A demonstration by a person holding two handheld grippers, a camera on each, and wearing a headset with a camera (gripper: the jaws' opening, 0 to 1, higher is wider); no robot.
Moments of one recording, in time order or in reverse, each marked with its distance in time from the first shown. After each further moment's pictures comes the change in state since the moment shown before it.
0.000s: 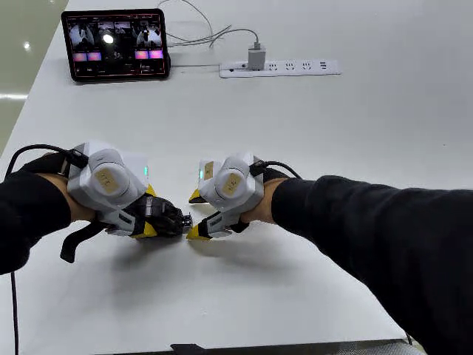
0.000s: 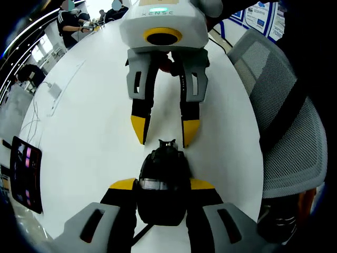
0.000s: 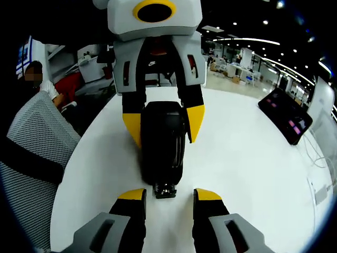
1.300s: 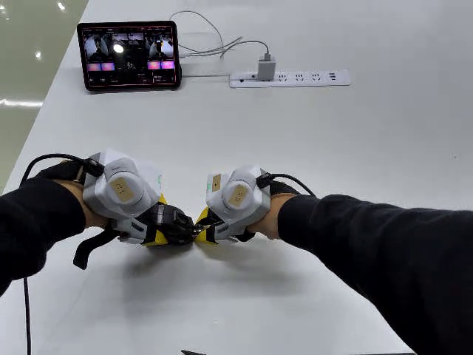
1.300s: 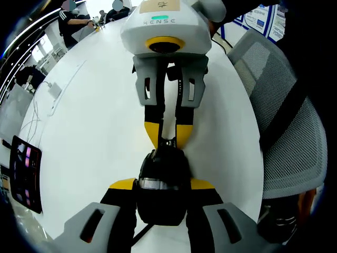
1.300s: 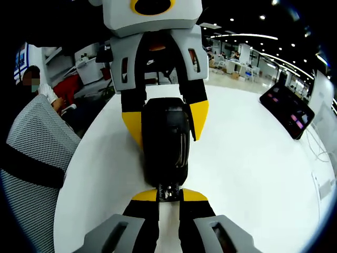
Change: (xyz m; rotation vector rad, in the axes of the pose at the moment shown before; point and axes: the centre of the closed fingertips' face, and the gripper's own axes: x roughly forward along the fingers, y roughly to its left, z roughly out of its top) left arm 0.000 0.000 -0.001 -0.001 -0.004 -0.002; right arm 0.006 0.005 0.000 0.046 0.012 0.009
